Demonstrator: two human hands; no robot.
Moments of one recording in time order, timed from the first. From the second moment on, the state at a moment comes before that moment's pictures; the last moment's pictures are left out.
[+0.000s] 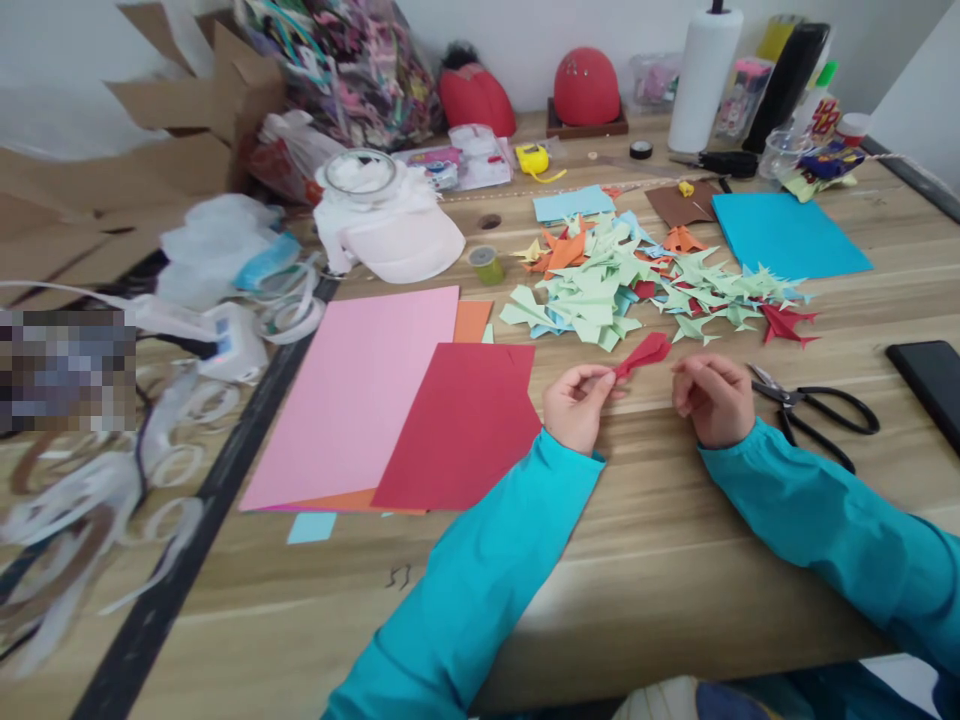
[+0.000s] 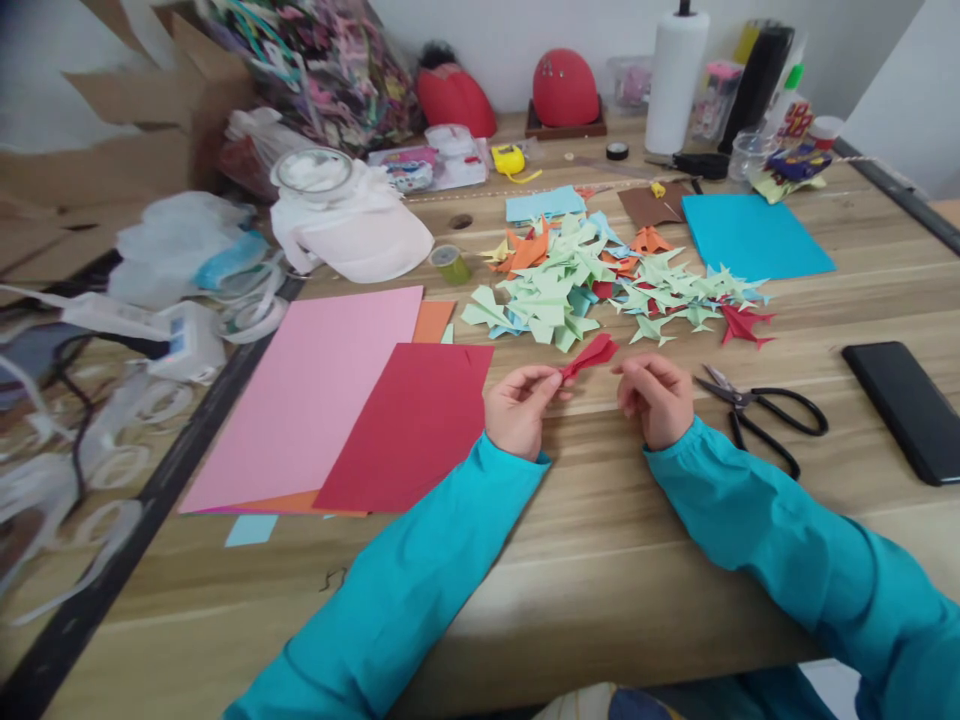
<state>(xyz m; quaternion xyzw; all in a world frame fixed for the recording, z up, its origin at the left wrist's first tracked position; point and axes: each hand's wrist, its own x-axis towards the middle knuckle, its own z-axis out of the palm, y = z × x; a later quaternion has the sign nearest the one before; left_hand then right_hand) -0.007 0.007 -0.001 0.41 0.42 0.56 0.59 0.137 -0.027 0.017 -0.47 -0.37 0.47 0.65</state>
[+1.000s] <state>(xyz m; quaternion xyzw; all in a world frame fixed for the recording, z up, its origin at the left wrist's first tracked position) -0.006 -0.009 0.009 0.55 0.43 0.52 0.49 0.135 -0.023 0.011 -0.49 -0.46 0.52 0.53</state>
